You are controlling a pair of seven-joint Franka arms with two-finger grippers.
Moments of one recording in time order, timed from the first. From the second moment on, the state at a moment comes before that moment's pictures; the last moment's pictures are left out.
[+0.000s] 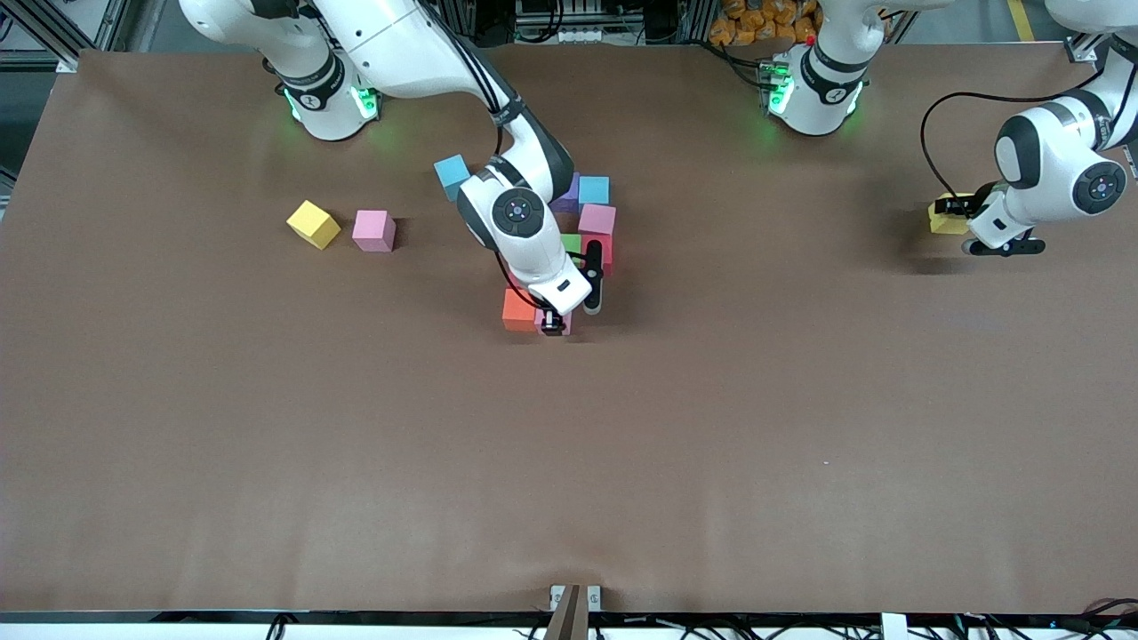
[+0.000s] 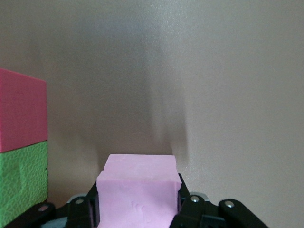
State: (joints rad) left arm -0.14 0.22 0.65 -2.53 0.24 2.37 0.33; right arm 0.87 0.68 -0.11 -1.70 0.19 2.49 -0.87
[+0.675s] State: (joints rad) left arm -0.36 0.19 0.55 -2.23 -0.11 2.10 0.22; right arm 0.87 0.68 -0.11 -1.71 0.19 2.49 -0.87
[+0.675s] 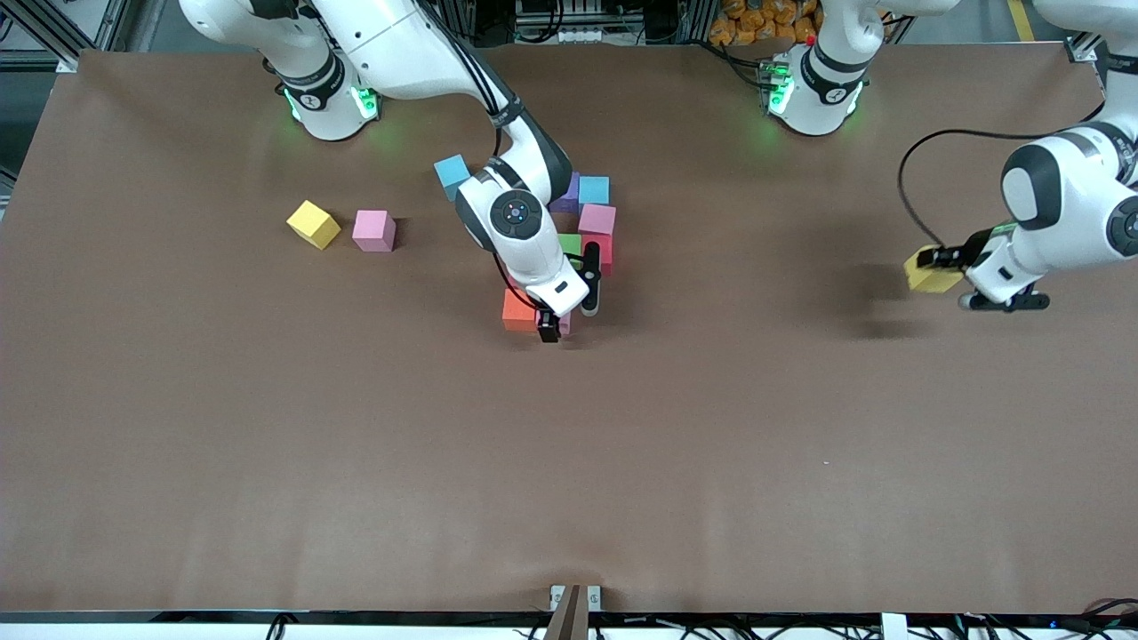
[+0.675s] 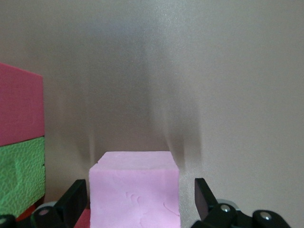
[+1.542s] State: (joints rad) left arm -0.72 0.35 0.47 -2.03 -0.46 2.10 -0.51; right arm 0.67 0.36 -0.12 -1.70 0.19 2.06 -0.70
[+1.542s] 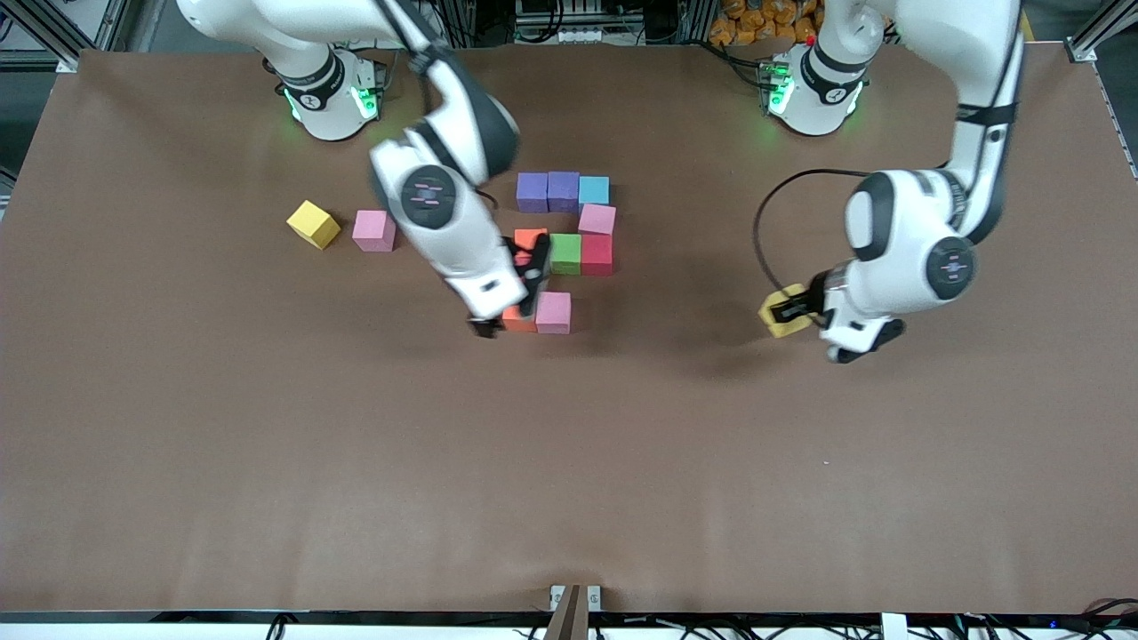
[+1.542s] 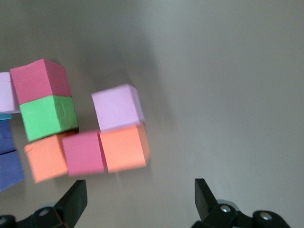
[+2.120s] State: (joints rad) left arm -0.84 0.49 0.37 -1.84 -0.54 2.10 -1.11; right arm 0.18 0.19 -0.10 -1.59 0.09 1.71 -0.55
